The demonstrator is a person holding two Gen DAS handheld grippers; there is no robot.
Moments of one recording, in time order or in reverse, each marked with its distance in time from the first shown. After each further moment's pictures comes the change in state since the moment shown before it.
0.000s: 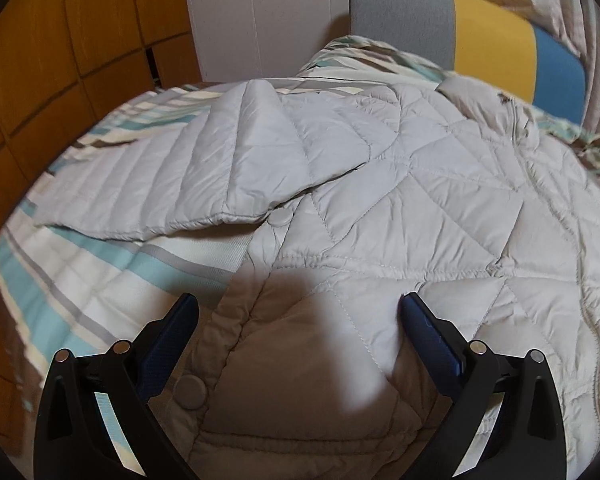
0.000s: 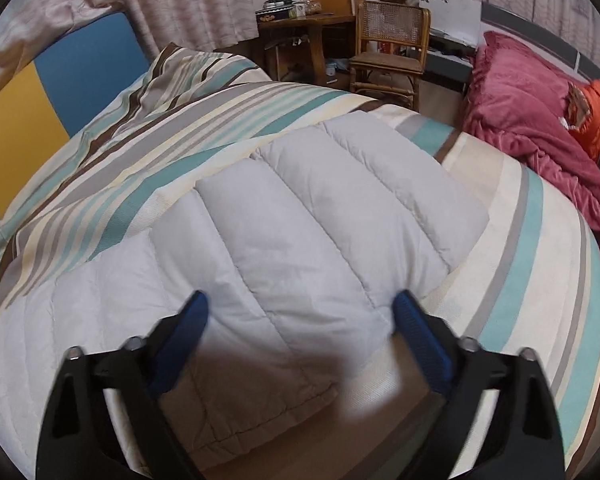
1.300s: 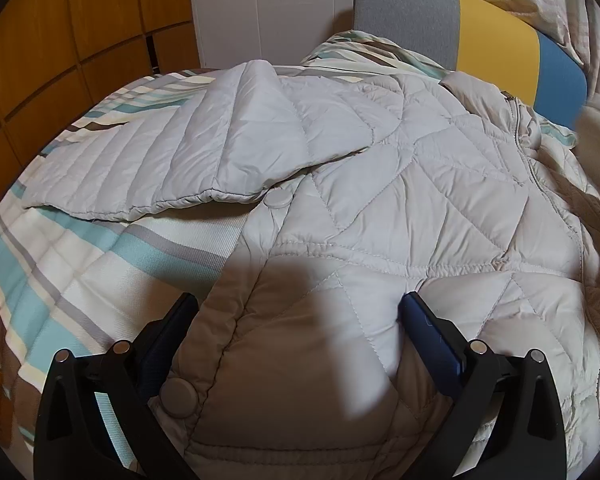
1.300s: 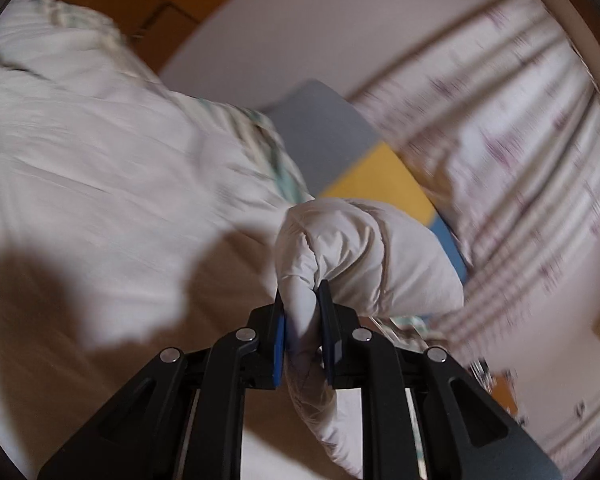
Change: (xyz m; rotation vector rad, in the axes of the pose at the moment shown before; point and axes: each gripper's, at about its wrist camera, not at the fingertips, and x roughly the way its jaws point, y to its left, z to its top) left arm 0.011 0.008 -0.009 -0.060 0.012 -0.052; right arm -0.190 0.304 -0.295 -1.413 -0.804 0.402
